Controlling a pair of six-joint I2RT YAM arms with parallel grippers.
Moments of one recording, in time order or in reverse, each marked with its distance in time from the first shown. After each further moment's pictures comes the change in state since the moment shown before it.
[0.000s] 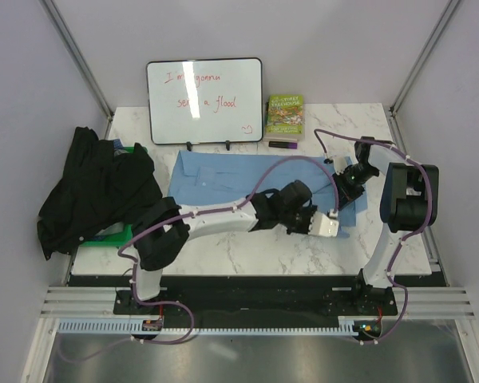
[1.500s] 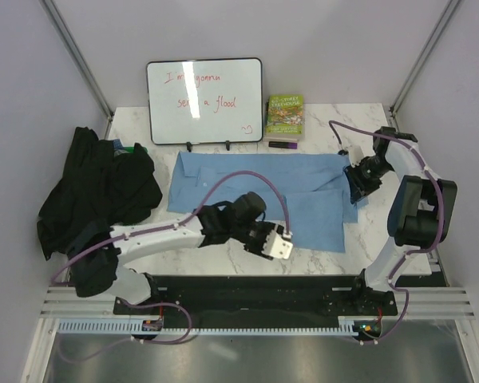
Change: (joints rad) left arm 0.137 -0.528 -0.391 -0.156 0.149 0.113; right arm -0.080 -0.146 0.042 -0.113 0.079 -0.058
